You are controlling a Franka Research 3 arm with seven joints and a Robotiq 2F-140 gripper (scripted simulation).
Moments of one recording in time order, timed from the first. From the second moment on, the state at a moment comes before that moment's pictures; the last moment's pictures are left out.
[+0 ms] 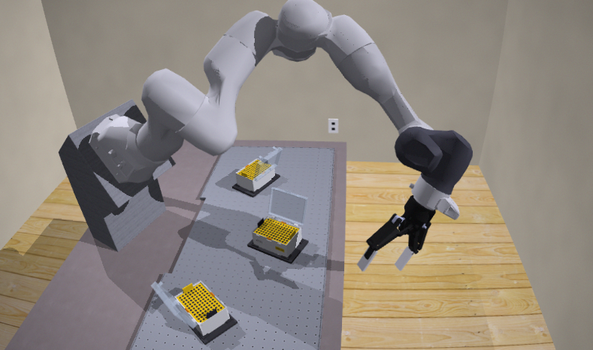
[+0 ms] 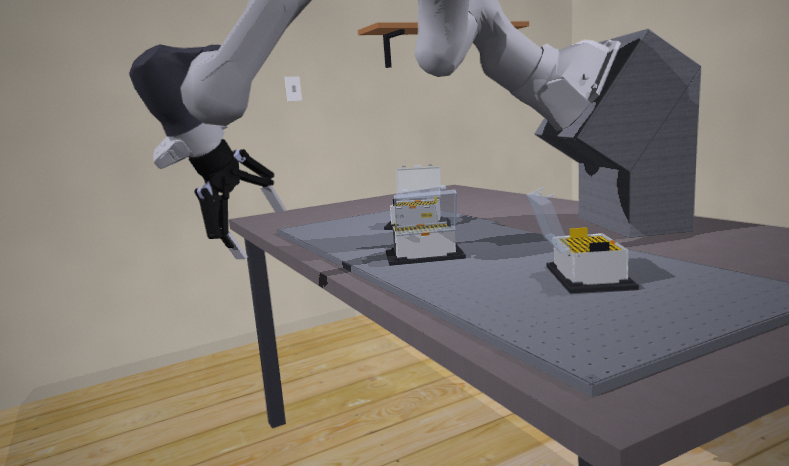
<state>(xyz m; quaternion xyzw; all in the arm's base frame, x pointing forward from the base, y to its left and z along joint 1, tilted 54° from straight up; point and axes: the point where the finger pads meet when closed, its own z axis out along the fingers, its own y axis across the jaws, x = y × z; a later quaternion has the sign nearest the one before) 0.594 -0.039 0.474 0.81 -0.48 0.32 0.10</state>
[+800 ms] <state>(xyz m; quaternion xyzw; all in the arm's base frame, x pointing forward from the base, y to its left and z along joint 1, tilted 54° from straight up) 0.592 0.054 0.457 0.81 -0.46 0.34 0.13</state>
